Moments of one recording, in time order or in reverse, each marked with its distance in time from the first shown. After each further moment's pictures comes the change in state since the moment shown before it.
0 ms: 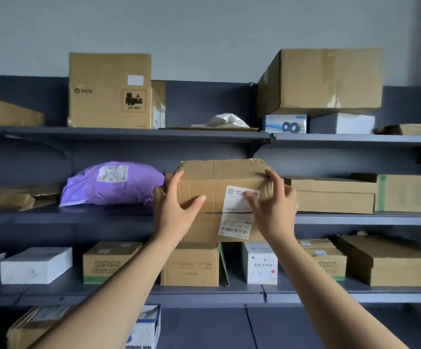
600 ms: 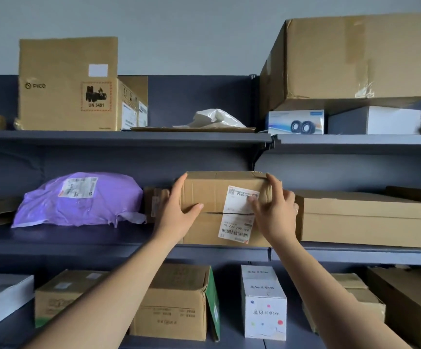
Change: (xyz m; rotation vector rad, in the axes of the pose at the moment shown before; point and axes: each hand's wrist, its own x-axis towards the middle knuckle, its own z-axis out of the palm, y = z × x) left_hand 0.112 -0.054 0.150 0.015 -0.129 0.048; right_hand 0.152 0.130 0.080 -0.054 -0.094 0.018
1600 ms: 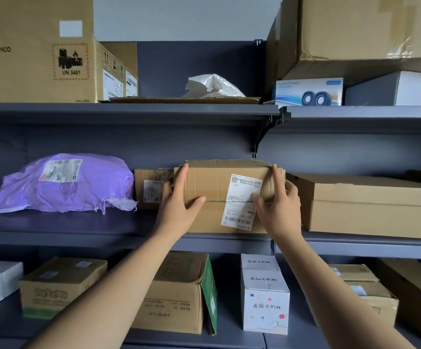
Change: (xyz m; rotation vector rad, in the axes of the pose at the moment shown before) left_hand 0.018 -0.054 0.049 0.095 -0.006 0.019; right_hand 0.016 0.059 0.032 -0.044 -0.045 -0.034
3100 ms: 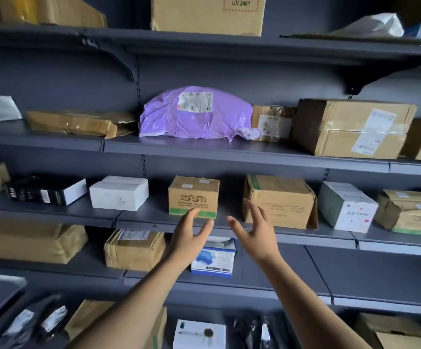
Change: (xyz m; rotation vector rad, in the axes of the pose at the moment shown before) left_hand -0.253 -0.227 -0.322 -0.124 -0.247 -0.442; right_hand -0.371 -0.259 0.207 0.076 -0.423 0.152
